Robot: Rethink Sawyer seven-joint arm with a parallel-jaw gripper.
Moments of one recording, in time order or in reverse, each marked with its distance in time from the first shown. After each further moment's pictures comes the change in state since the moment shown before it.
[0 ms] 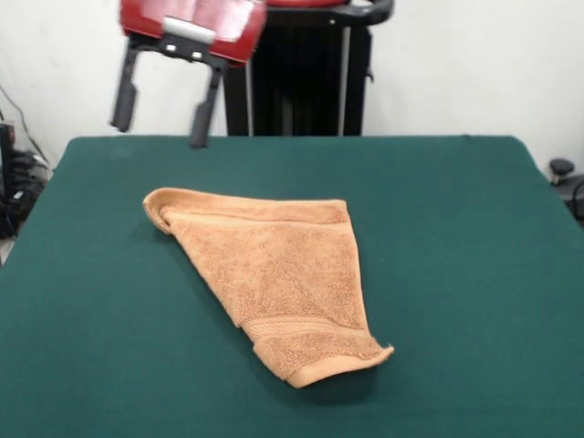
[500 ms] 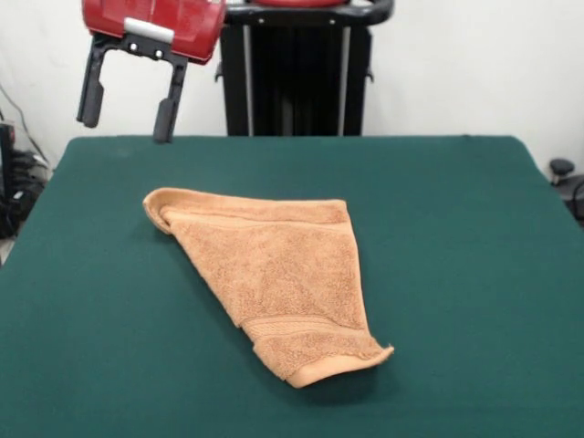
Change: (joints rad) arm -0.051 -0.011 0.016 0.041 -0.001 -0.002 0.000
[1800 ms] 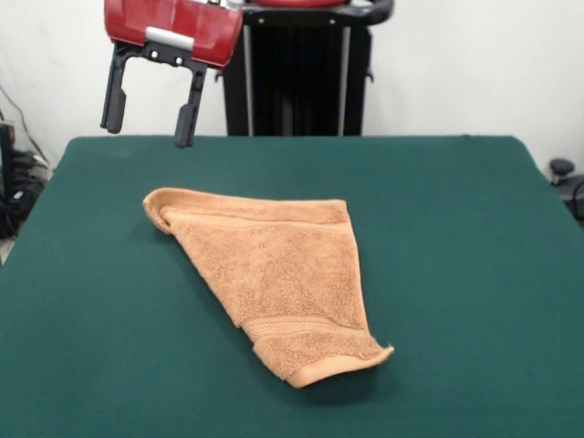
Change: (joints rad) arm 0.007 0.000 0.003 0.019 -0.003 0.000 0.000
